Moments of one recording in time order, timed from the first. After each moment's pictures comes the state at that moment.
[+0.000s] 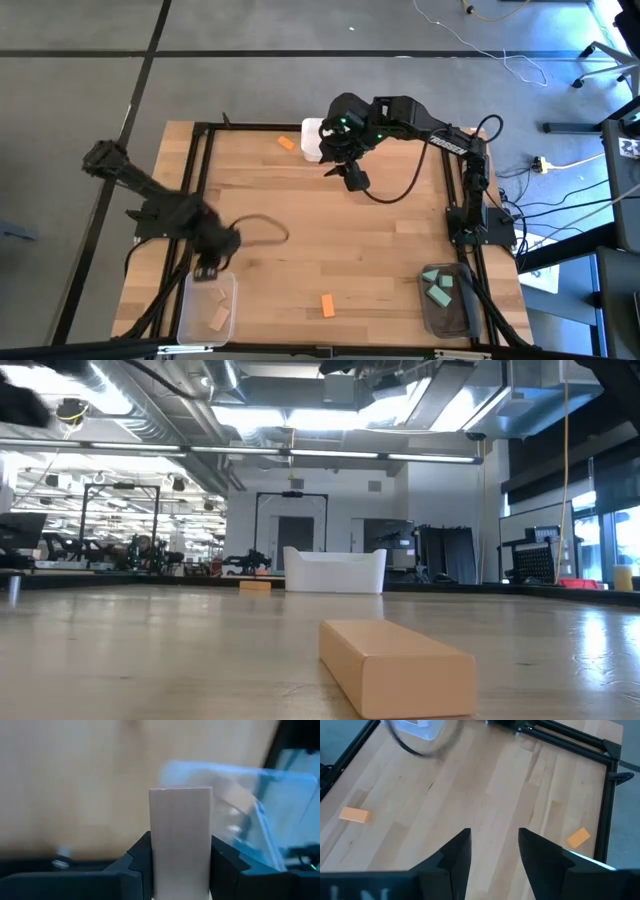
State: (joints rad) left arm -0.52 1.15 0.94 -1.11 0.27 -0.75; right arm -0.19 1.96 2.36 -1.32 -0.27 -0.51
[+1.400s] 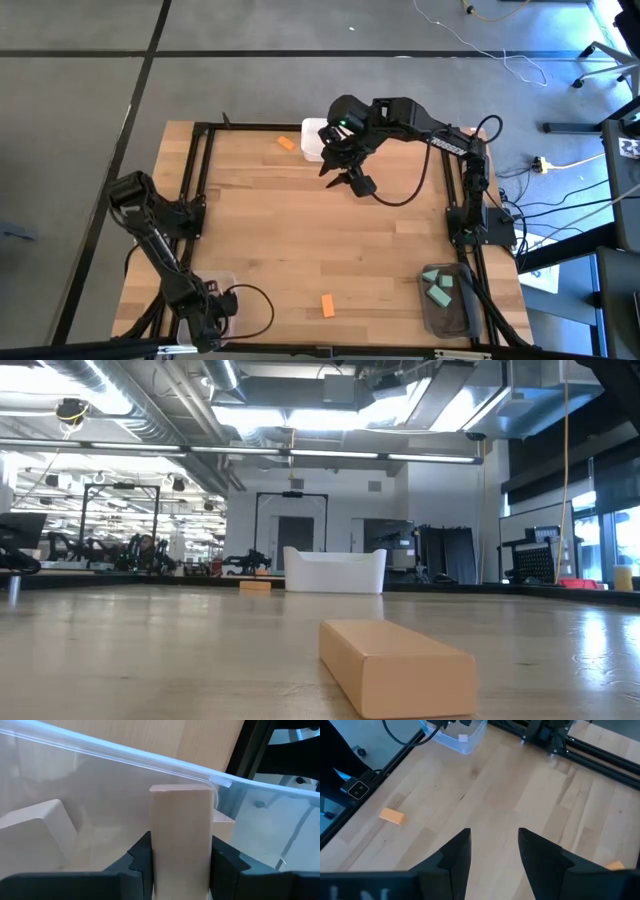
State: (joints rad) left arm -1.05 1.66 0.95 -0.55 0.07 -1.38; right arm -0.18 1.96 2.36 -1.33 -0.45 -0.58
